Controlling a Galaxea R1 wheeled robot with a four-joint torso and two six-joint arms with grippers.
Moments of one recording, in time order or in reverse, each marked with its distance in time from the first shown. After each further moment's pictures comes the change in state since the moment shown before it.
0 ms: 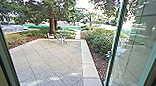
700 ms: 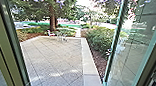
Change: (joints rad) left arm -0.001 -0.006 0.000 0.000 0.003 0.000; right arm -0.001 0.009 0.003 0.001 -0.003 0.000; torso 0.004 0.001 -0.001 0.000
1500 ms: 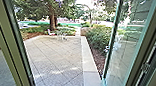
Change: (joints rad) left arm -0.003 0.006 0.000 0.000 -0.003 0.000; right arm 0.001 -0.006 0.007 0.001 0.001 0.000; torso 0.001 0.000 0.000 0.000
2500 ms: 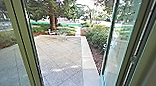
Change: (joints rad) left arm 0.002 0.000 0.000 0.000 -0.001 0.000; right arm 0.000 -0.001 0.000 0.000 0.000 0.000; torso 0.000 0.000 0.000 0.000
